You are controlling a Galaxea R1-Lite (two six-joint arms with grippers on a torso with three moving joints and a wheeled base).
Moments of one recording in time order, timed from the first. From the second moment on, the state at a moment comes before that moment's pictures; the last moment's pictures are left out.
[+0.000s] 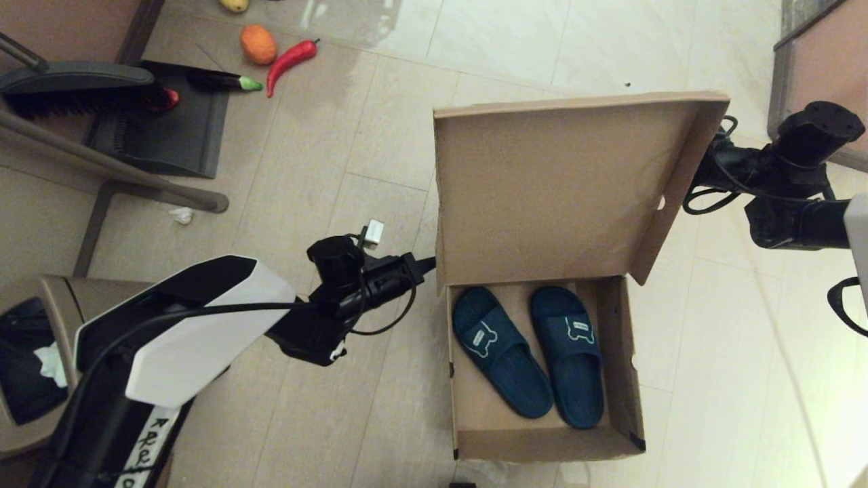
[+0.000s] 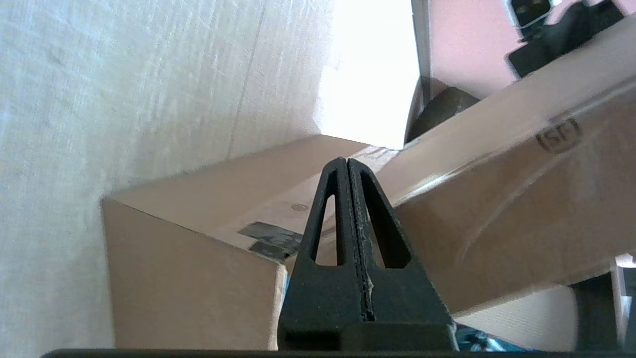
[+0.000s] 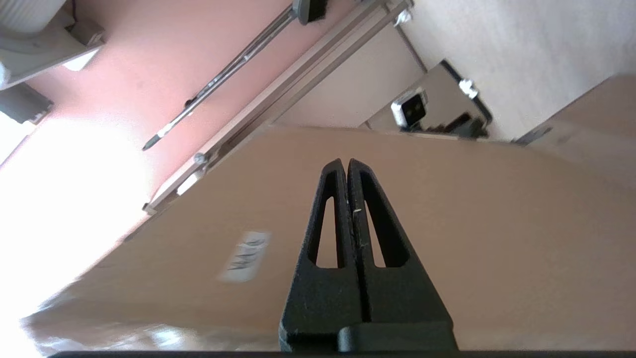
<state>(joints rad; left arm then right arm) -0.41 2.48 -1.43 -1.17 -0.62 -0.73 -0.20 2.35 -1.97 -1.02 1.38 1.93</state>
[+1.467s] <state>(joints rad) -0.48 2.39 -1.88 -0.94 -0.54 -0.67 -0.31 1.82 -1.07 -1.20 1.52 2.10</state>
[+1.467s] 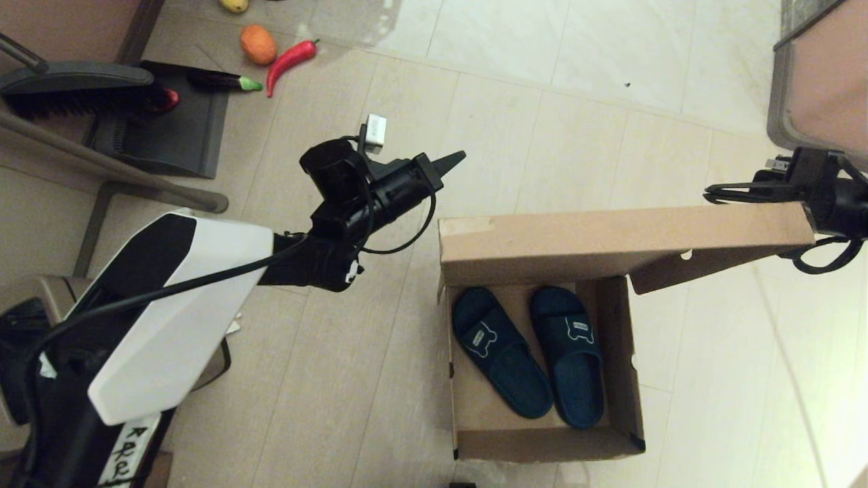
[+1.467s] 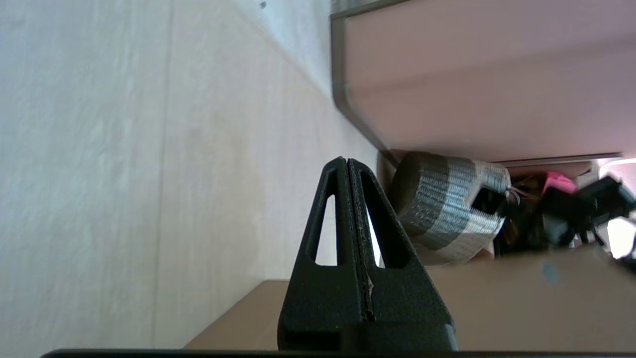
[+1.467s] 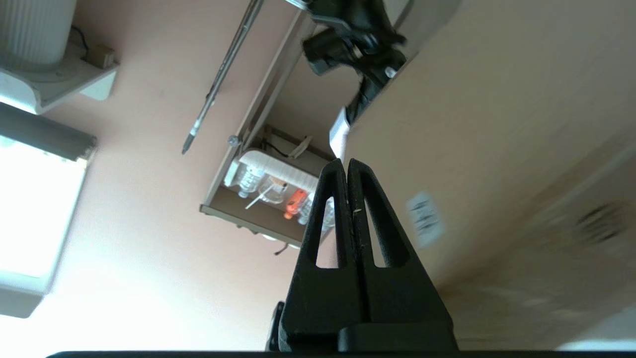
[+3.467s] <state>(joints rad) -0.33 1.55 -0.14 -1.34 -0.10 -0.48 -0.52 1.62 -0.15 -1.52 1.34 1.02</state>
